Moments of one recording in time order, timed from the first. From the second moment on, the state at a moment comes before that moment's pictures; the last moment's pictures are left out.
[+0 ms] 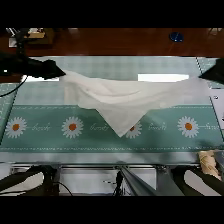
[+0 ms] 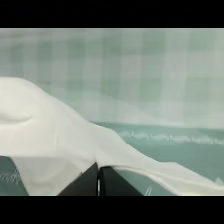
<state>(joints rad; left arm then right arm) 0.05 -1.31 1.29 0.87 -1.13 -1.25 -0.30 -1.14 1.43 -1.06 1.46 1.42</state>
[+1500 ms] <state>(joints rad) -0.35 -1.55 0.90 0.62 -1.20 -1.29 -0.18 -1.45 1.42 -1.12 1.26 1.33</state>
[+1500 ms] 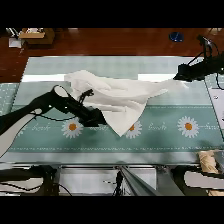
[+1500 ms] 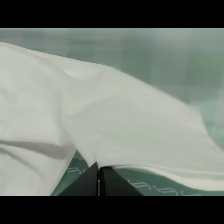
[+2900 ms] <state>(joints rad) -0.20 -1.15 1.20 0.09 -1.23 -1.12 -0.18 -1.22 1.48 -1.13 1.26 1.29</state>
